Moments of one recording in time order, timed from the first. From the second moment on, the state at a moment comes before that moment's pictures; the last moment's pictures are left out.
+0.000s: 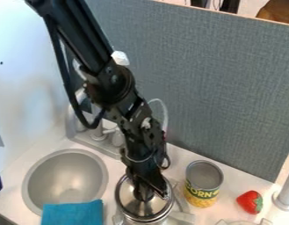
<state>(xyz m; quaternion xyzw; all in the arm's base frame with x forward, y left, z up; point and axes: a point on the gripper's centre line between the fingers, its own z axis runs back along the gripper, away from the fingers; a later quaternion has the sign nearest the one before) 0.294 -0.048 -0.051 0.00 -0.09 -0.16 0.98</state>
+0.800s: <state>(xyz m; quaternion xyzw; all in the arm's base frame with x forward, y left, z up) 0.293 -0.045 -0.058 0.01 -0.11 -0.14 0.98</state>
